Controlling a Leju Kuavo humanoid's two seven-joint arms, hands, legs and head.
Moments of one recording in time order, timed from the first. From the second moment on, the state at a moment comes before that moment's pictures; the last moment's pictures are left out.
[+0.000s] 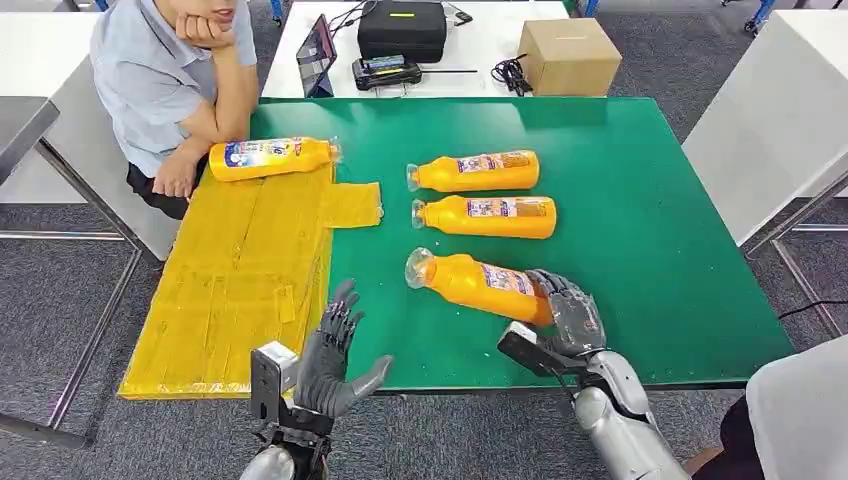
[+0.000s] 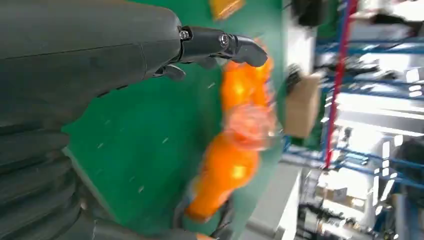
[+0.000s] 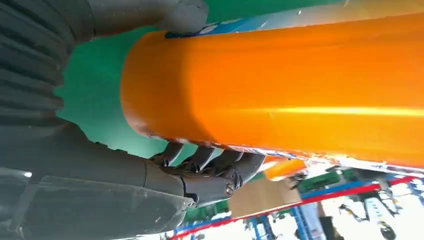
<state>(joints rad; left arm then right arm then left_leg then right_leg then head) 0.00 -0.18 -0.49 -1.34 0.17 0.27 -0.32 -0.24 -0.14 0.28 -0.96 0.72 -0.36 -0.48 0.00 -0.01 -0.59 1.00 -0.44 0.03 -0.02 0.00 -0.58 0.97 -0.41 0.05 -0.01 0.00</state>
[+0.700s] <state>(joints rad) -0.15 -0.22 -0.52 -1.08 0.15 0.32 -0.48 -0.22 -0.06 0.40 -1.16 0.56 -0.24 -0.52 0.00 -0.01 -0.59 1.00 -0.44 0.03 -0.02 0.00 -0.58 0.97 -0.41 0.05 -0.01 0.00</state>
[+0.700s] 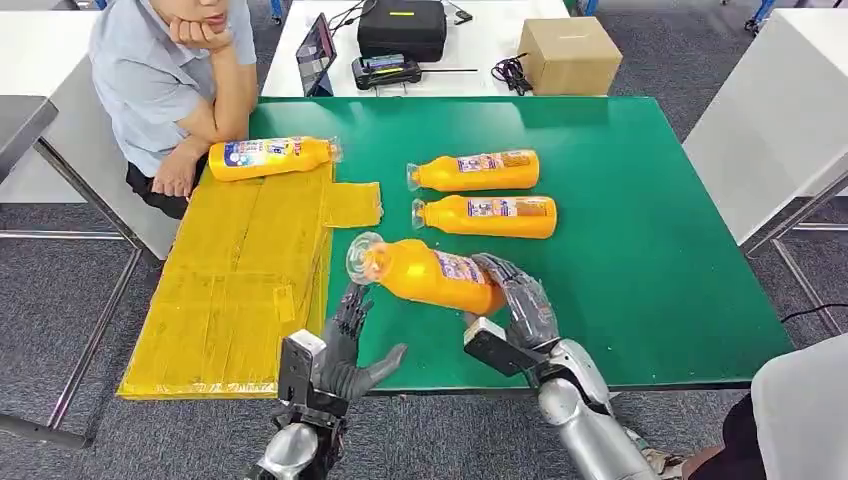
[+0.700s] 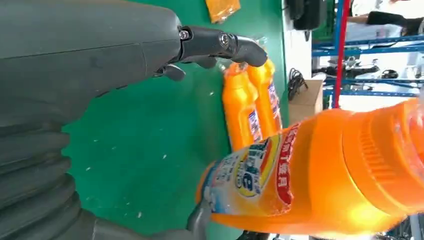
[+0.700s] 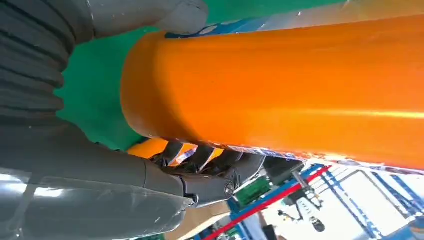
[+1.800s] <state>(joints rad) -0.23 -0.25 -0.52 -1.08 0.22 0.34 -0.53 -0.27 -0.01 0.52 -1.10 0.54 -0.21 -0.48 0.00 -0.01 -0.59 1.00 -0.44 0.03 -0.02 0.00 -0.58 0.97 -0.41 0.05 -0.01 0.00</state>
